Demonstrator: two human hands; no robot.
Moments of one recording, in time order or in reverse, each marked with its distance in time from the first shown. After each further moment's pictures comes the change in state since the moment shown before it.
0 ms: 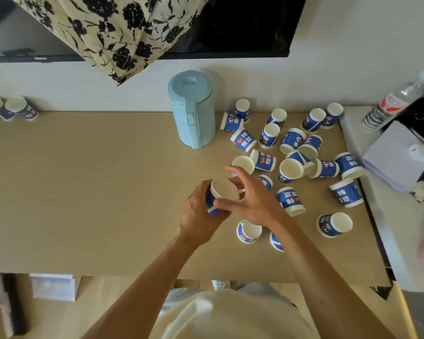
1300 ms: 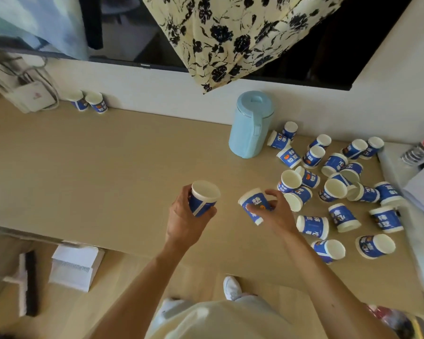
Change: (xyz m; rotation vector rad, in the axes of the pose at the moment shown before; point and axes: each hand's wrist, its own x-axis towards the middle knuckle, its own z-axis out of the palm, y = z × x) left_hand -0.066 -0.066 -0.156 -0.080 0.246 -0.228; right_hand 0.002 -0.024 0.113 0.289 0.286 0.300
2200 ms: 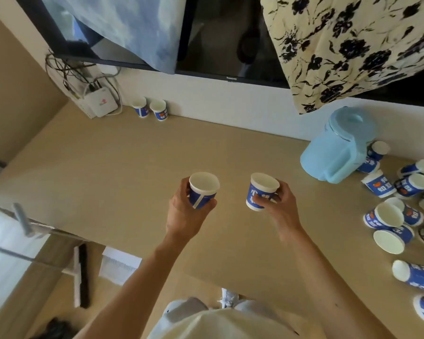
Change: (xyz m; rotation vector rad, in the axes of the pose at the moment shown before) left_hand 0.120 -0.073 -0.186 0.010 0.116 -0.092; right_hand 0.033 -0.107 0.220 0.310 -0.128 -0.119
